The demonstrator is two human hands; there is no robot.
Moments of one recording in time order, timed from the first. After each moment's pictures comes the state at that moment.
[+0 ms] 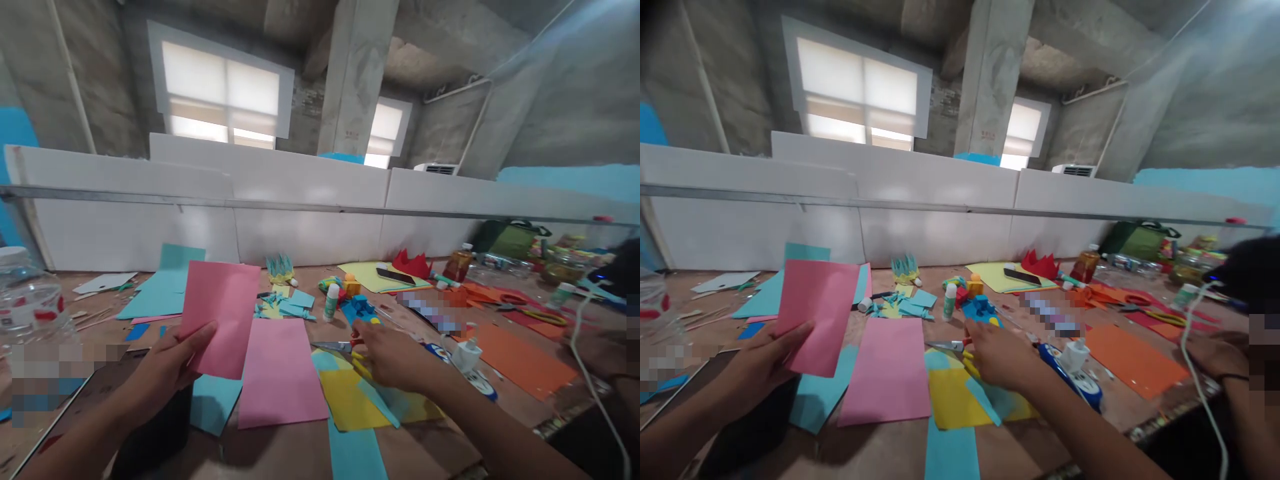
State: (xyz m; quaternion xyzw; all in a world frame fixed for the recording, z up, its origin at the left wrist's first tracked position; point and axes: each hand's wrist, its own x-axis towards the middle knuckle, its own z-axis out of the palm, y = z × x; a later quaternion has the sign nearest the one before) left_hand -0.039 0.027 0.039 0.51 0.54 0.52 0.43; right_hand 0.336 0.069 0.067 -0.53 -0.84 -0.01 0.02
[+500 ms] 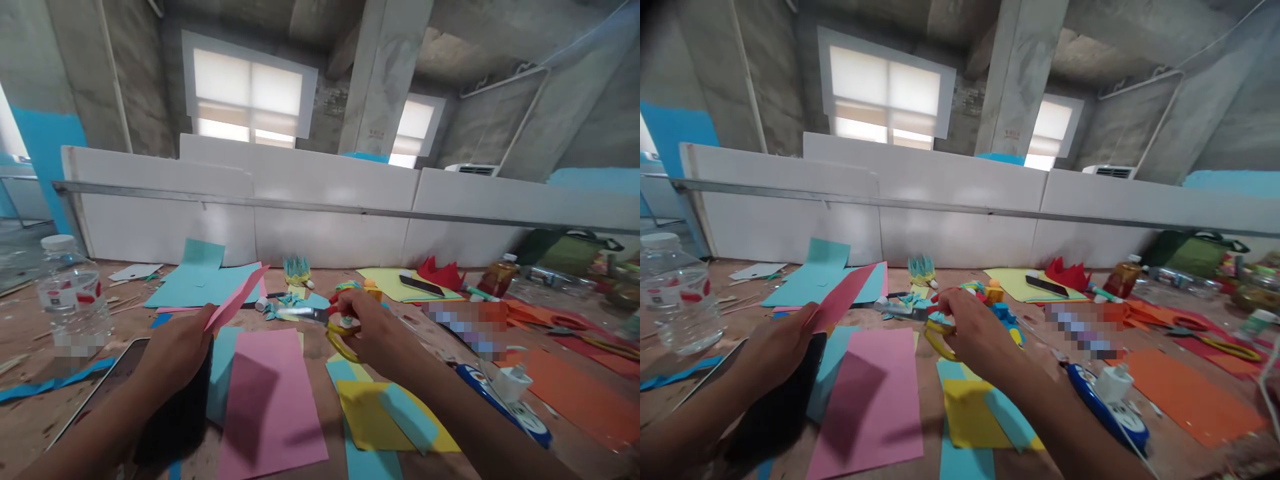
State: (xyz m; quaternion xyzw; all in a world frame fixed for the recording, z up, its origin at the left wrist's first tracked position) left_hand -0.066 0.038 0.043 0.69 0.69 0.20 -0.08; right_hand 0.264 0.083 0.095 -0.38 -0.87 0.01 0.31
